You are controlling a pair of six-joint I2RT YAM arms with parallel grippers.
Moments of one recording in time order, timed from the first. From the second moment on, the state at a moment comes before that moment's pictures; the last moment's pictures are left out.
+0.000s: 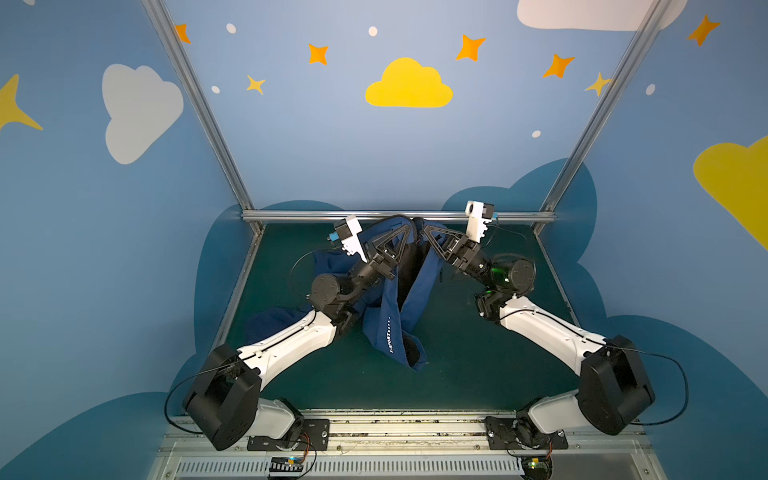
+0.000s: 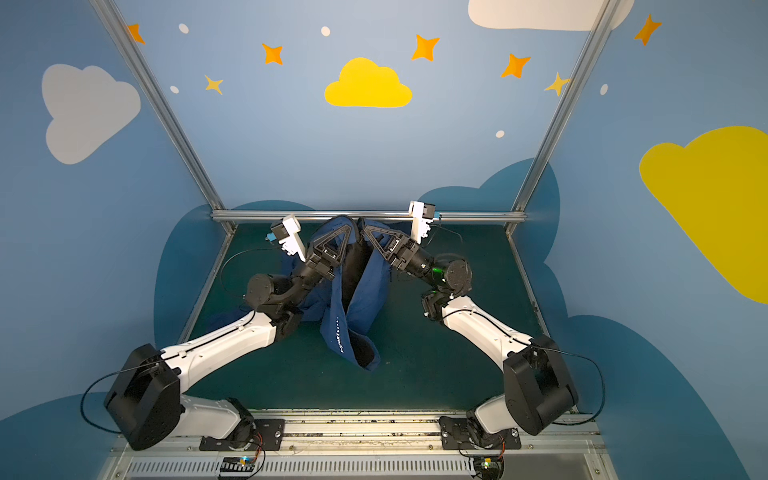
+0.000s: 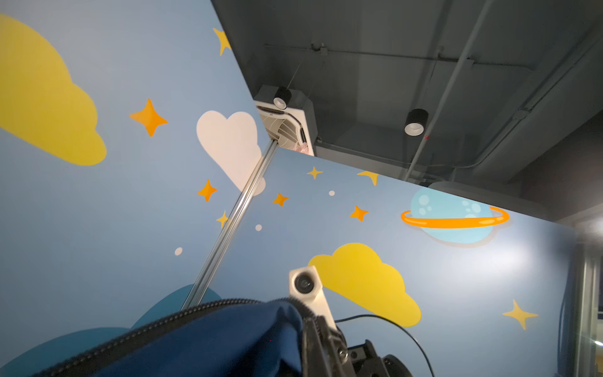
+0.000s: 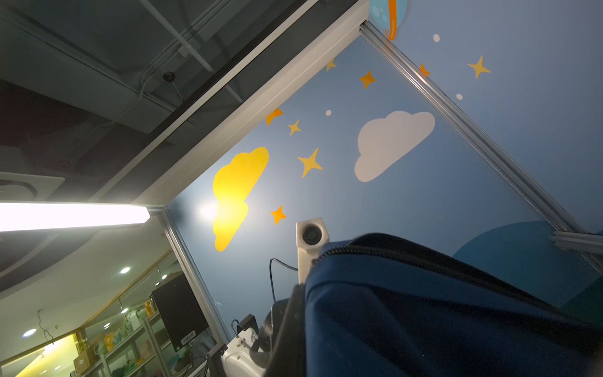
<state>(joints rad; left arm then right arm) -0.65 1.40 0.93 1.22 0.24 -0.74 0.58 1.45 0.99 1.26 -0.63 1.31</state>
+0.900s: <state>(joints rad) -0.66 1.46 1.09 1.26 0.28 -0.62 0.59 1.41 1.00 1.26 -0.57 1.44</state>
